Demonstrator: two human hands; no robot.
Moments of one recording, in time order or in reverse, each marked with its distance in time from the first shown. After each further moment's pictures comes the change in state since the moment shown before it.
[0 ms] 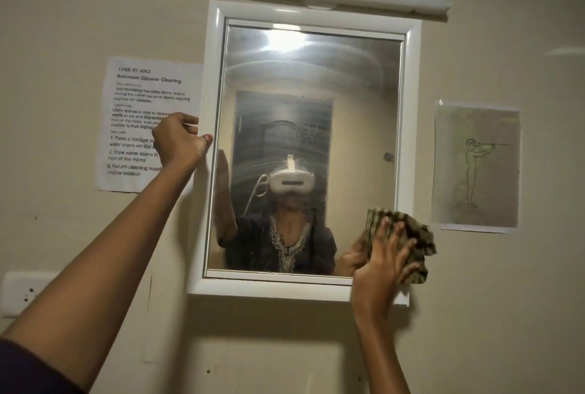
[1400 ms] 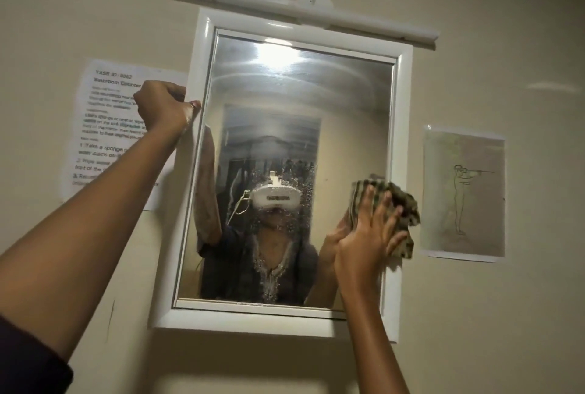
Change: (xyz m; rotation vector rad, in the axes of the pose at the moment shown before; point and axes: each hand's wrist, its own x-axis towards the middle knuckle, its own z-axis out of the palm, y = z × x) left_hand 0.053 0.040 0.015 -0.146 0.058 0.005; right_hand 0.068 -0.054 -0.009 0.067 0.058 -0.076
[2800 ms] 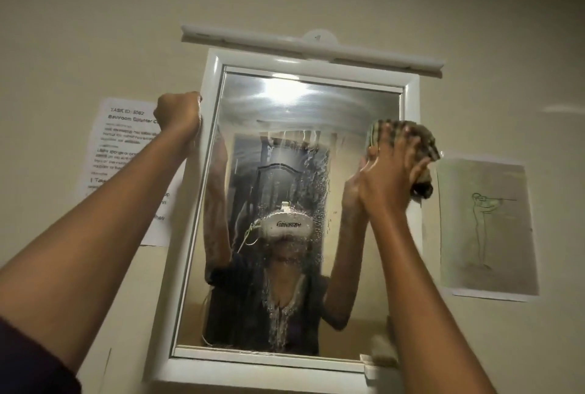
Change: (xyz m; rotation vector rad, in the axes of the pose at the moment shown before) left_hand 0.025 0.038 0.012 -0.288 -0.012 -0.231; right_hand 0.147 -0.051 -0.001 0.035 0.115 -0.130
